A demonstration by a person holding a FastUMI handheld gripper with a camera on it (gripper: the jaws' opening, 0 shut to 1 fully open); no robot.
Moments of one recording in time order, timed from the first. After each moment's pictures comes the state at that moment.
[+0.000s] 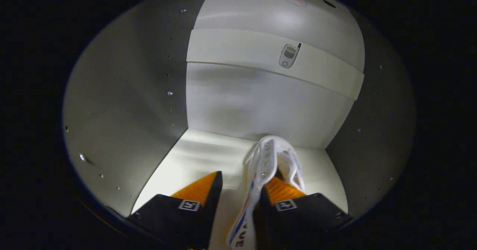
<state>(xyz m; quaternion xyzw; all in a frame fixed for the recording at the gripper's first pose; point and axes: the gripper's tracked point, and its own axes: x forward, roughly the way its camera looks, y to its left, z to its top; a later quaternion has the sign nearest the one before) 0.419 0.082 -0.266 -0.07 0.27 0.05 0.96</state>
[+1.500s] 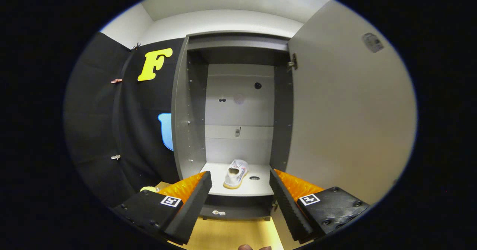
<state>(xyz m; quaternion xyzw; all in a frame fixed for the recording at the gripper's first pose) 0.051 -0.004 -0.034 -0.02 0.03 0.01 1.00</state>
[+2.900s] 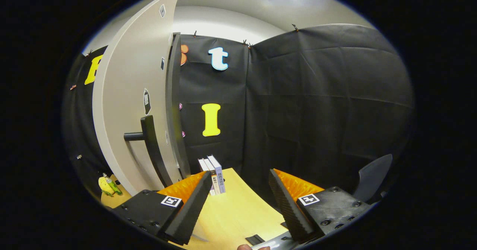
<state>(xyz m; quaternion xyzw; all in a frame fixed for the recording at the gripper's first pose) -0.052 -0.309 -0.073 0.02 0.08 -0.19 0.98</state>
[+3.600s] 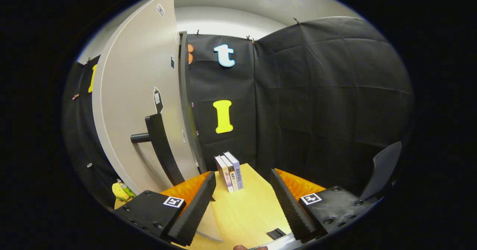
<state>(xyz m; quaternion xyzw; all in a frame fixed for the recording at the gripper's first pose) -0.049 -0.253 -0.085 0.05 0.09 -0.17 0.98</state>
